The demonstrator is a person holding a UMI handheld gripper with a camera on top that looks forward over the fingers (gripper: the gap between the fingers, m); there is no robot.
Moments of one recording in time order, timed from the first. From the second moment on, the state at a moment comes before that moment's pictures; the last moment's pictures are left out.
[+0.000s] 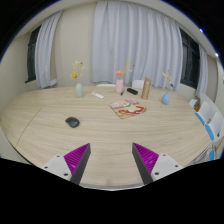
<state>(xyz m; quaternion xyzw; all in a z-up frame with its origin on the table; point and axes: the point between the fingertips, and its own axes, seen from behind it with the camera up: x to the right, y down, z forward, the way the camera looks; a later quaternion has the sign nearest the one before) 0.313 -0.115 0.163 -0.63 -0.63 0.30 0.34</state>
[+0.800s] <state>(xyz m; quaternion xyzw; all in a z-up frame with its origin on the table) 0.267 -0.320 0.104 -0.60 -0.67 0.34 0.28</state>
